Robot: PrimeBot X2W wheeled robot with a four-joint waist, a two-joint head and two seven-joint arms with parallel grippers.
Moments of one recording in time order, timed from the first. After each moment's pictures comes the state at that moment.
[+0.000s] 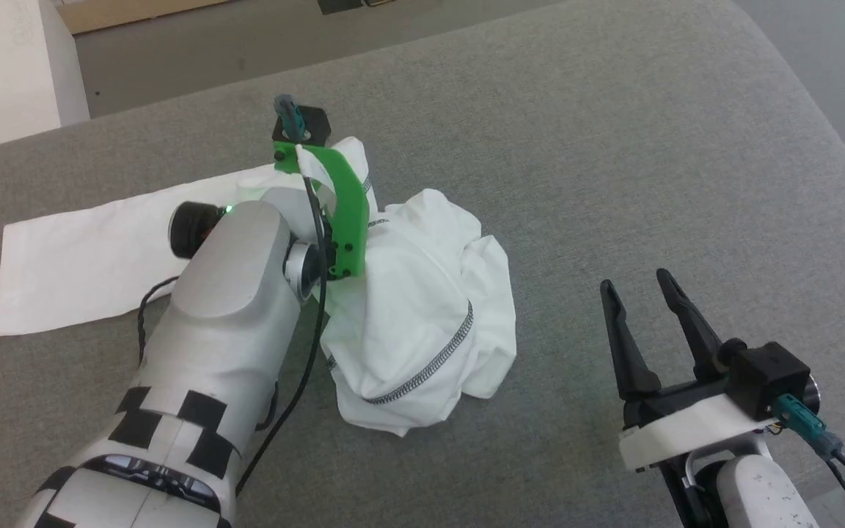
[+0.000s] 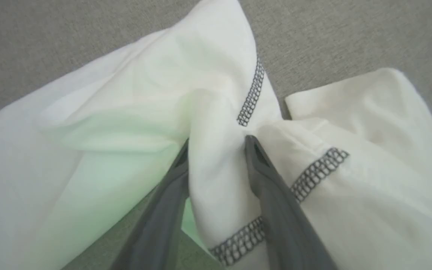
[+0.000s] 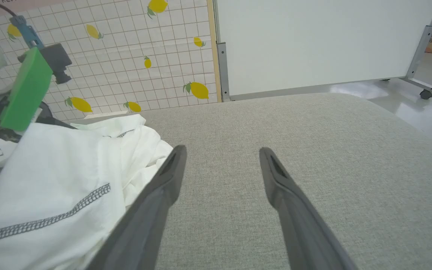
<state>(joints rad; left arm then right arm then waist) -0.95 0.06 -0.40 0.92 -0.39 0.00 0.62 -0.11 -0.05 0.12 0.13 0.18 0.13 -0.25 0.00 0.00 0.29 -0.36</state>
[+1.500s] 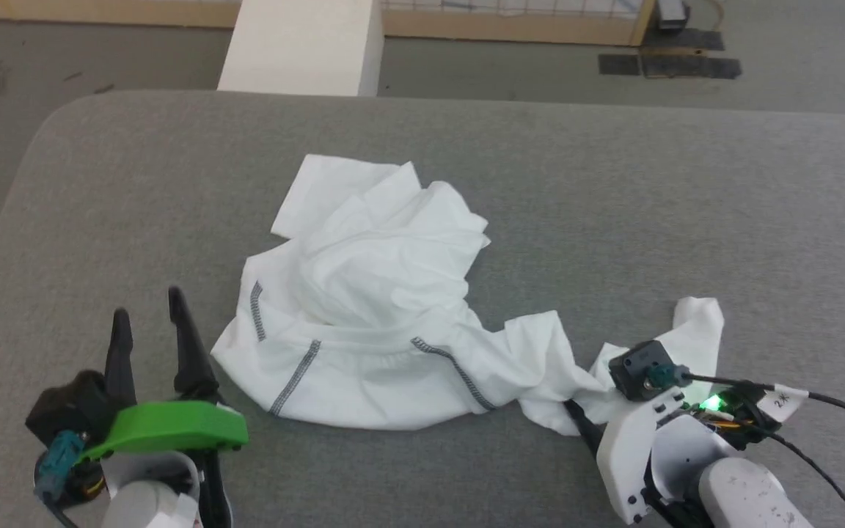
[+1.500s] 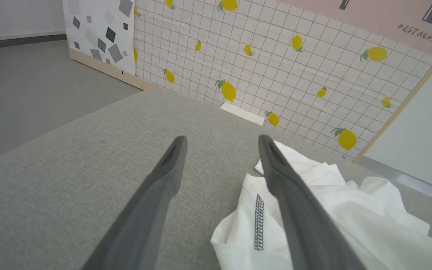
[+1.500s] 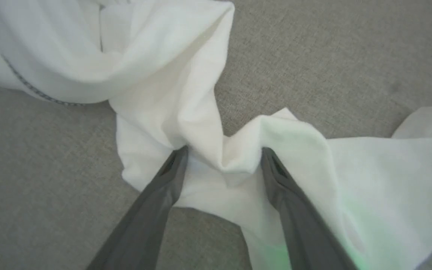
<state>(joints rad) -0.06 0.08 0.00 0.03 -0.42 0.16 -0.26 -0.17 -0.21 0.33 0.22 0.13 0.13 0.39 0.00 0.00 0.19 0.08</state>
